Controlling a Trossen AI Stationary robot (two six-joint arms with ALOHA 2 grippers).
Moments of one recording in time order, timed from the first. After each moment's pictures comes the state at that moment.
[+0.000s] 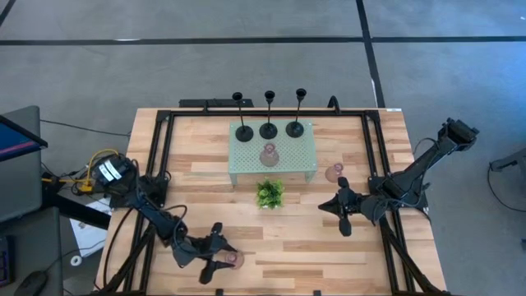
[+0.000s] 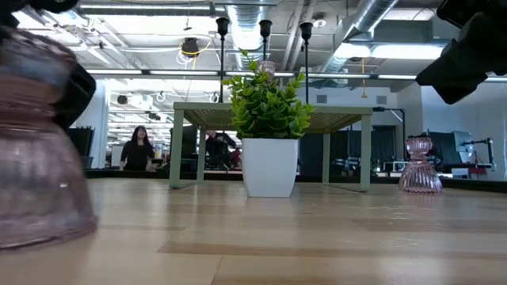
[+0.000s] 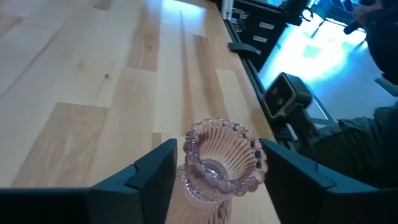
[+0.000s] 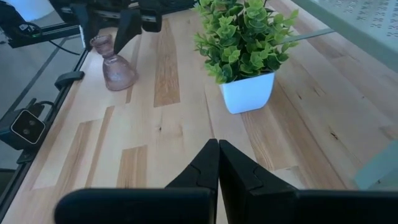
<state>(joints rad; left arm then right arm) -0.88 1.58 0.56 0.76 -0.57 -0.51 0.68 0.92 0.35 0.01 0.63 0.55</state>
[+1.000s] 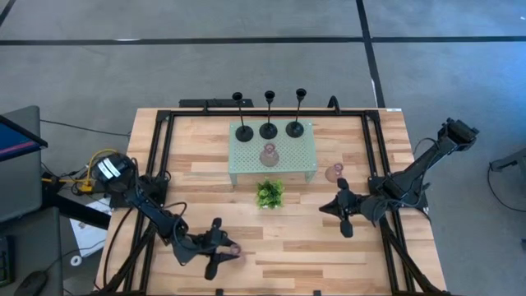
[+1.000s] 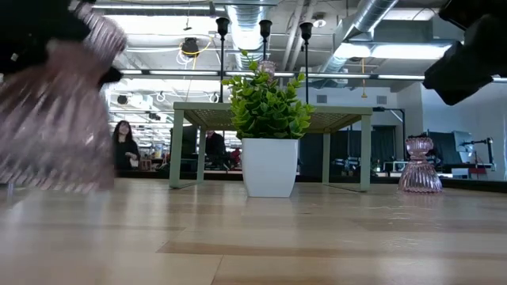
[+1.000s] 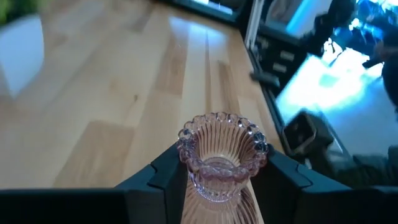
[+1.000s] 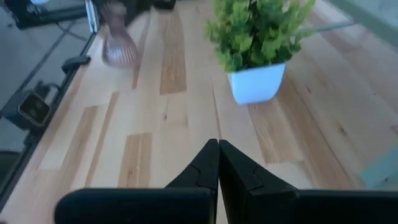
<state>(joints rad) -0.86 1.55 0.57 0.77 -0.66 -0.56 0.69 0.92 0.35 -0.01 0.59 0.52</state>
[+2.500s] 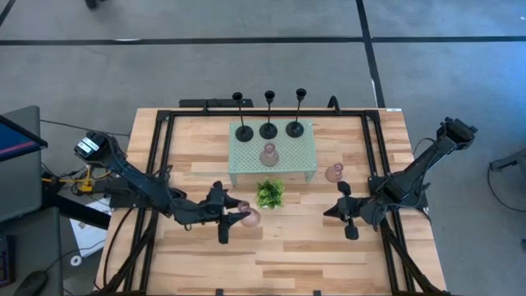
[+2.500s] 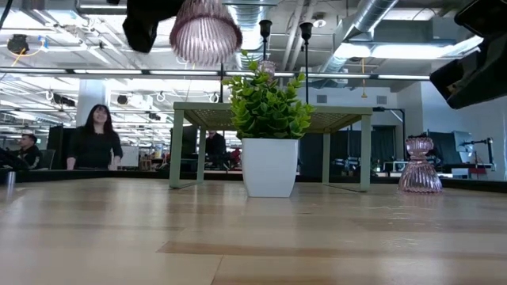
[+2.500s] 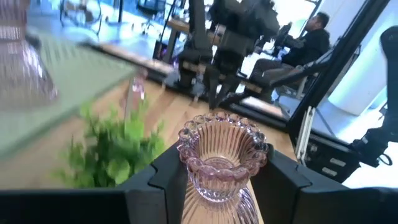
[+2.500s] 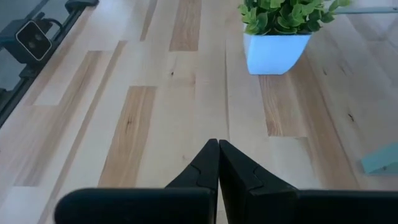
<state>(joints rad) -0.60 1.19 0.62 0.59 -0.71 -0.39 0.72 0.92 0.35 -0.13 0.52 0.44</state>
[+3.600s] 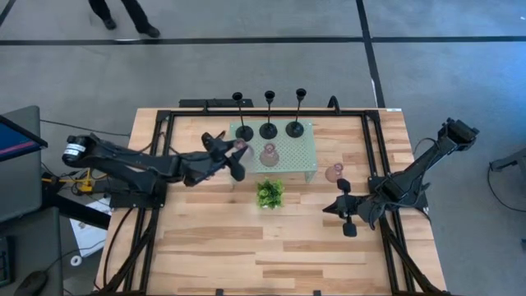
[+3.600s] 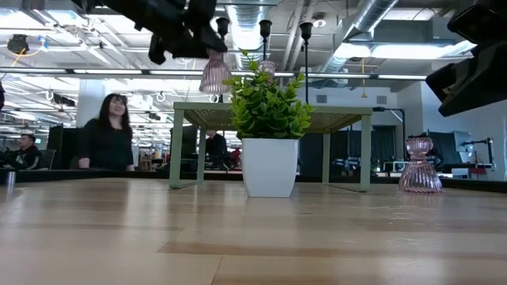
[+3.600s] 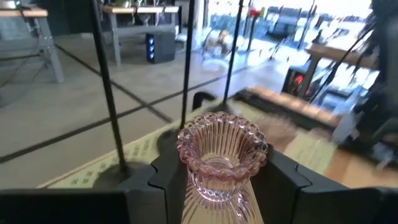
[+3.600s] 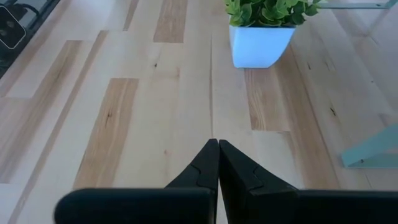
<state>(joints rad) -0.13 1.05 0.71 0.30 -0.81 -0.22 0.68 0.92 0.35 -0.17 0.52 0.41</state>
